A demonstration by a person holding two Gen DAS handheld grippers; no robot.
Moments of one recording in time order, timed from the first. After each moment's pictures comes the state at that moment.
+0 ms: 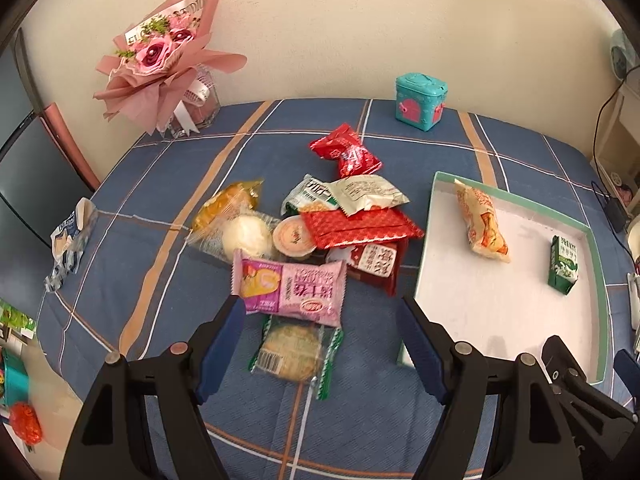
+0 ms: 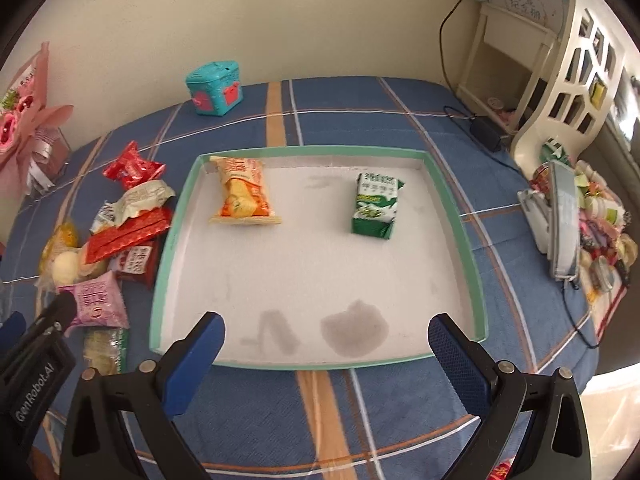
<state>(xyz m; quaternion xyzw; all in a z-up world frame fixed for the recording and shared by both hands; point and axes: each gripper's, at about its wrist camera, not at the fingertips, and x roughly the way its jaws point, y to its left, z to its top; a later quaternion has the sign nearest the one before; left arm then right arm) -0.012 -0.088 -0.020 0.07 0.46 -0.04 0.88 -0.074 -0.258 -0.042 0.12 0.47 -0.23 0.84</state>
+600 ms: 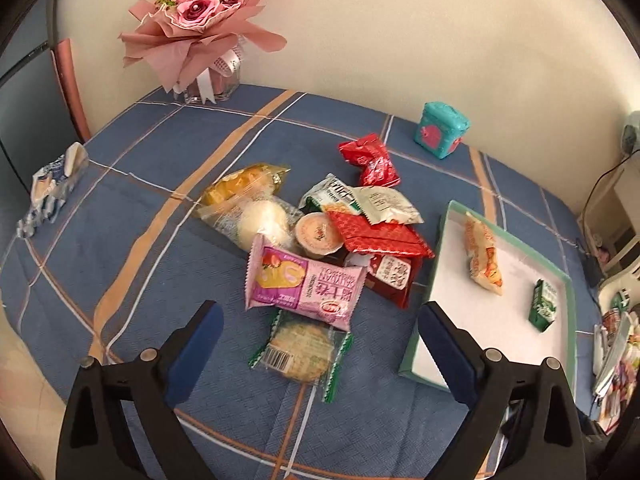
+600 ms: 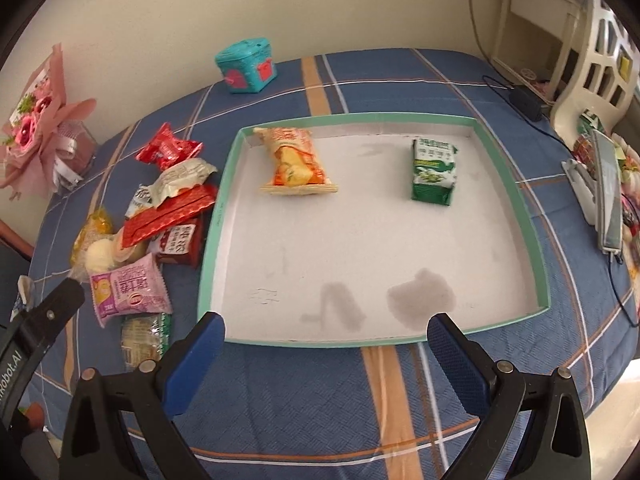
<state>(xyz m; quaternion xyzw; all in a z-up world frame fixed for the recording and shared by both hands) -0.004 -0.035 -0.027 -0.06 0.46 -0.06 0.88 -0.061 -0.233 -0.060 0.17 0.49 -0.17 0.84</state>
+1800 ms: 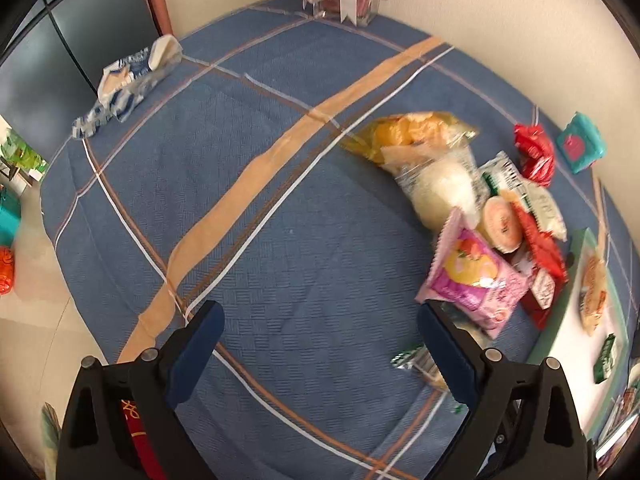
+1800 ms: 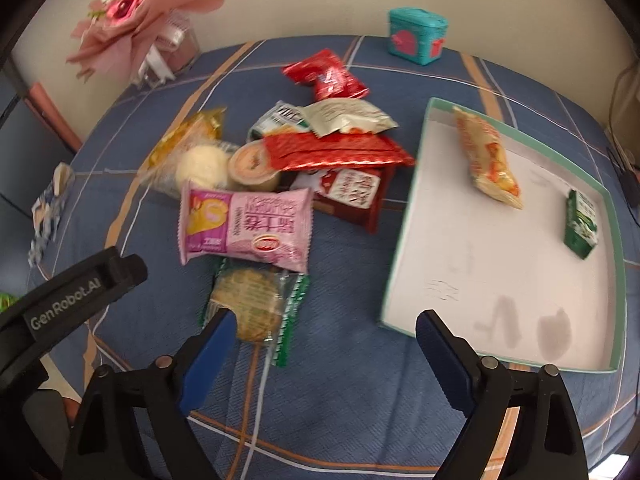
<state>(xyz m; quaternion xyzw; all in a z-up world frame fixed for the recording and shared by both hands) 0.033 0.067 -0.090 -0.11 0.58 0.10 0.80 -0.003 -0.101 -0.084 0.05 0.54 -0.02 0.84</state>
